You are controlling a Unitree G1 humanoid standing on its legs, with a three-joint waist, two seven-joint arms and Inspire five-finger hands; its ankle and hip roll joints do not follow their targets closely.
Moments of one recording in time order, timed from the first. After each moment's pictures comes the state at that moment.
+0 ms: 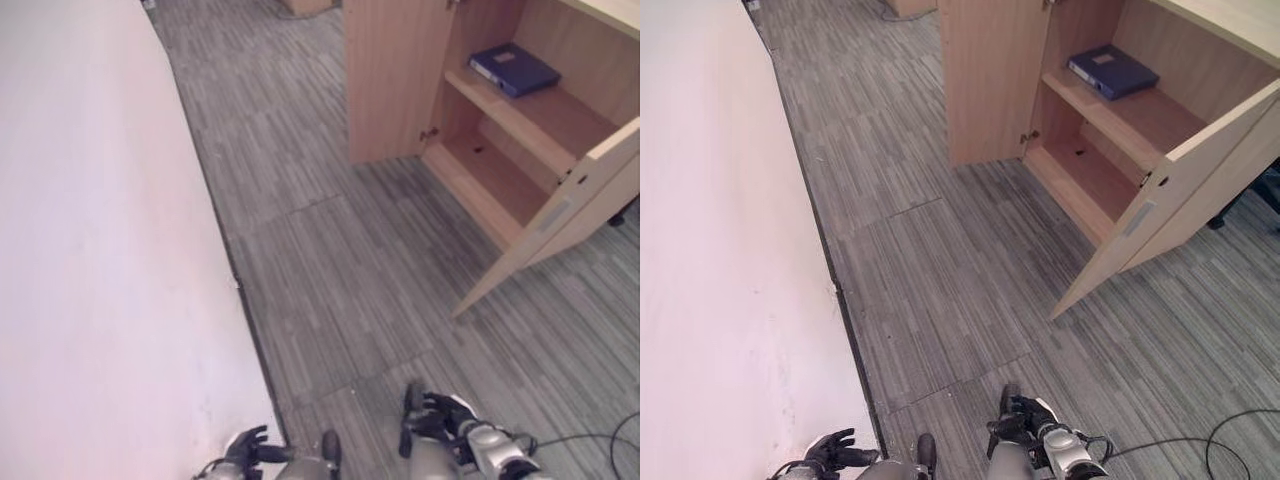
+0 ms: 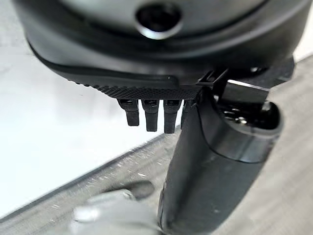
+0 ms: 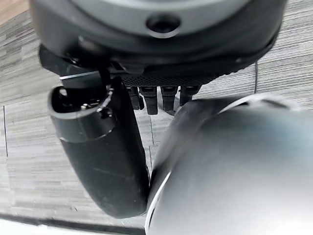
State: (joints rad) left arm -0.08 0.24 -0.11 1.30 -0.10 -0.04 0.06; right arm -0.19 -0.25 0.26 1.14 0.12 0.02 0.05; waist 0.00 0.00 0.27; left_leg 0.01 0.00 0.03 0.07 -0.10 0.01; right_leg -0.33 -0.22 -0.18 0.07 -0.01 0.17
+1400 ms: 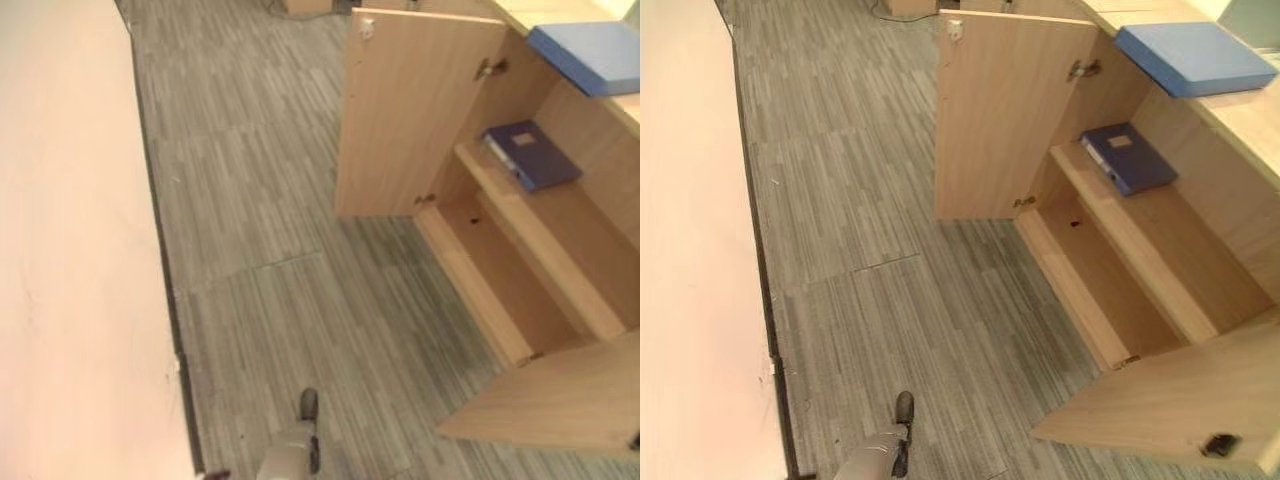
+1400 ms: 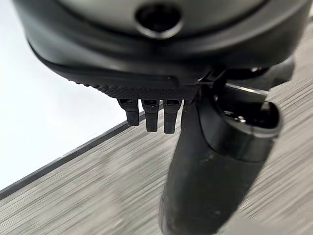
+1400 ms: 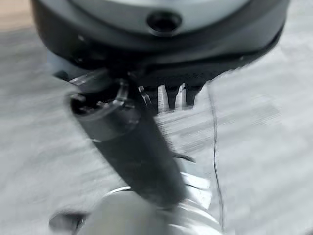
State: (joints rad) left arm -0.06 0.30 -0.12 1.28 -0.04 -0.04 0.10; right arm -0.12 -0.26 0.31 1.38 0.11 0.08 0.05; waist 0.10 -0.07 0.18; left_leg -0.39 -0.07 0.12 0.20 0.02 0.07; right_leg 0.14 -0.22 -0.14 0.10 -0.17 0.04
